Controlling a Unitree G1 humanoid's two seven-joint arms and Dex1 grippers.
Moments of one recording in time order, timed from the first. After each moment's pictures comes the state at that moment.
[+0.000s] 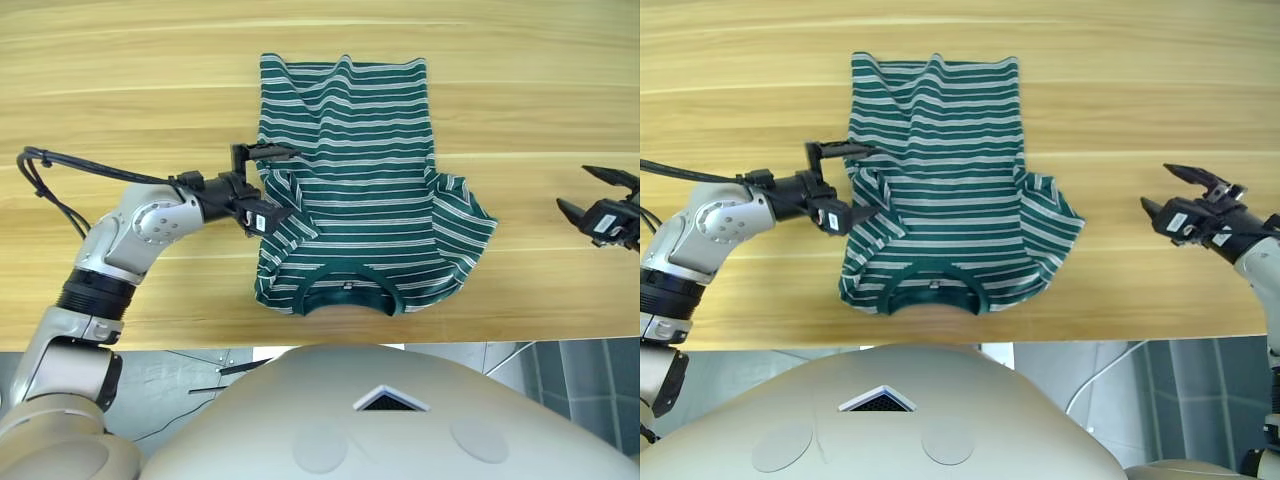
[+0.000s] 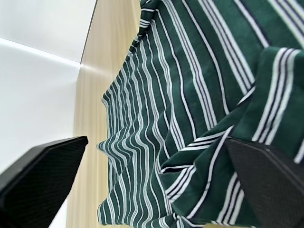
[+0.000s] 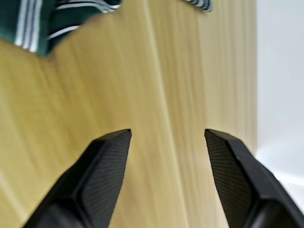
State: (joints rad) left arm -0.14 0.74 -0.34 0.09 0.43 -0.64 -0.62; right arm 0.39 -1.01 -0.24 0.08 -0.28 -0.49 0.61
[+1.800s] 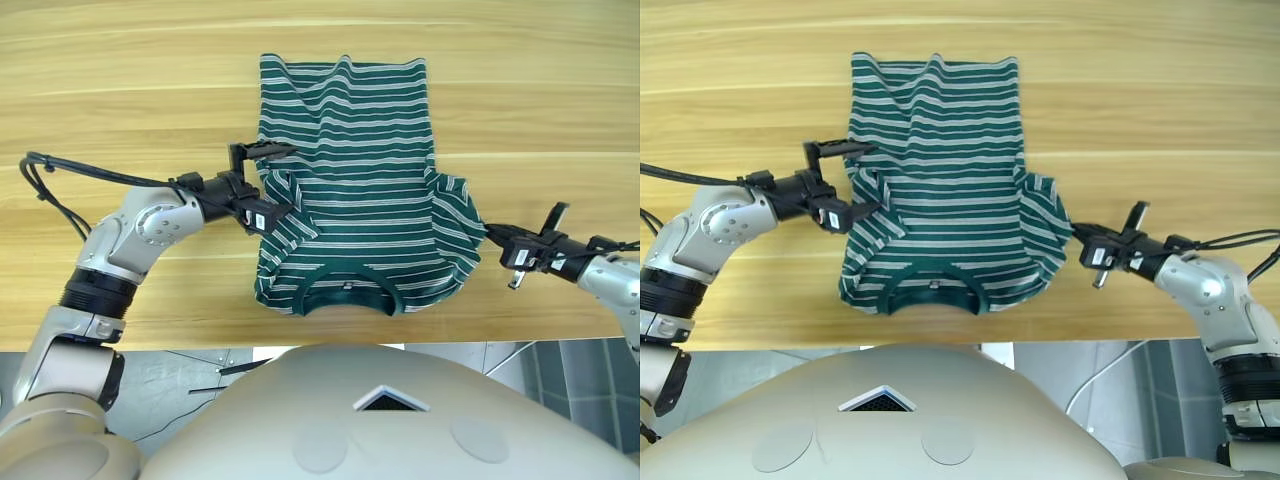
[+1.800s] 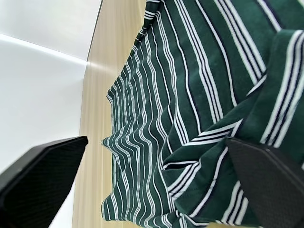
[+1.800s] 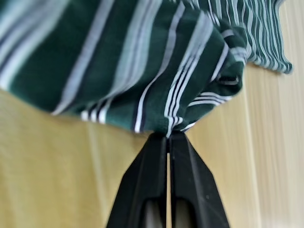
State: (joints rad) left arm -0.15 0.73 -0.34 0.13 0.48 -0.67 -0.56; right arm 0.31 -0.97 0.06 0.13 -0.22 -0.57 0.62
